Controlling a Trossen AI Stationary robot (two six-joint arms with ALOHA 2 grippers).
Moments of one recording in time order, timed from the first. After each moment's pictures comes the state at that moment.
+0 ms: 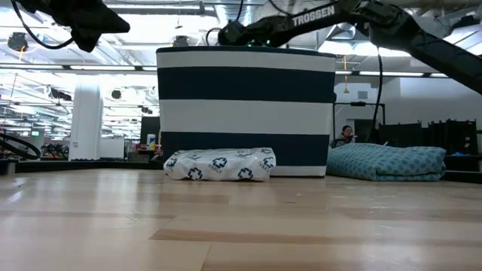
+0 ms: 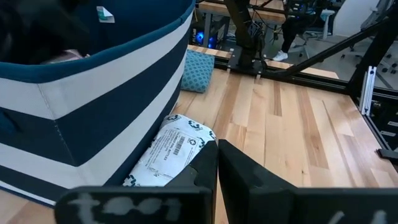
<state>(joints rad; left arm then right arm) -0.39 0.51 0.51 -0.30 -0.61 -0.31 -0.46 2.38 2.35 -0.64 -0.18 -0.02</state>
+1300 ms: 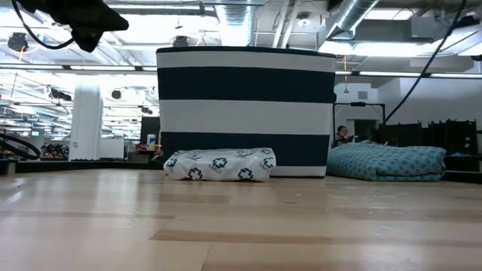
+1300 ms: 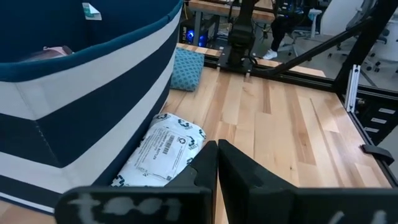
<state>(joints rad) -0.39 0.51 0.51 -0.30 -0.56 -0.31 0.01 1.61 2.00 -1.57 0.13 0.27</state>
